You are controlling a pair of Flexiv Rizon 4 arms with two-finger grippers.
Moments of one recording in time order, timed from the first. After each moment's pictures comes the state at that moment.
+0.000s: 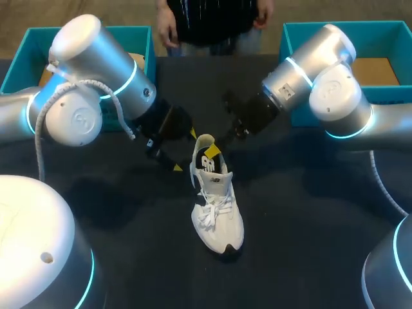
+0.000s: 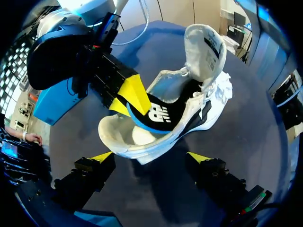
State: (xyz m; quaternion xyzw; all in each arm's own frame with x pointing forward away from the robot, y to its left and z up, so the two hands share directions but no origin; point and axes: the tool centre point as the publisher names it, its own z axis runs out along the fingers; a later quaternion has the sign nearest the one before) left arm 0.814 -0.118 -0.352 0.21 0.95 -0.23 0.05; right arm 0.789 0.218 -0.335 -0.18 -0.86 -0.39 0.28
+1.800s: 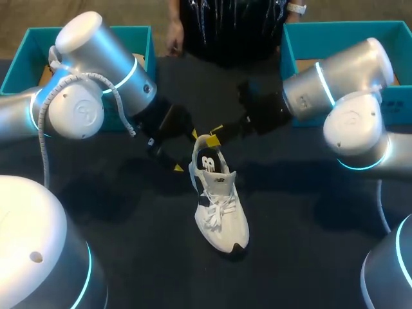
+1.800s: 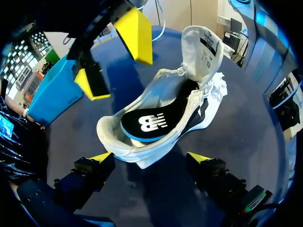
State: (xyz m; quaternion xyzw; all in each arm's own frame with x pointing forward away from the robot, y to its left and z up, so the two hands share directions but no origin) left arm 0.815 -0.120 -0.359 0.21 0.95 -0.24 0.03; right arm 0.800 0.212 -0.290 -0.25 -0.84 -0.46 0.14
